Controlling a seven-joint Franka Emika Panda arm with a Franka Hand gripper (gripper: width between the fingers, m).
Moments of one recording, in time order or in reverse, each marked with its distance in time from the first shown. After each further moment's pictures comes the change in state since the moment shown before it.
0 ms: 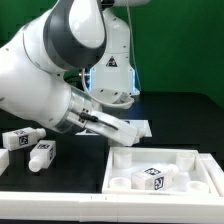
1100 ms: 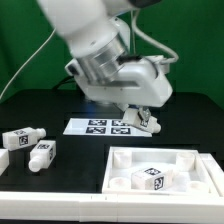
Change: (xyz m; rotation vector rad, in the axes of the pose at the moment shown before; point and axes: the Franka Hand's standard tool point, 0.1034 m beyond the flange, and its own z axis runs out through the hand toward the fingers) arm -0.044 -0.061 -0.023 -0.024 0.536 -0.112
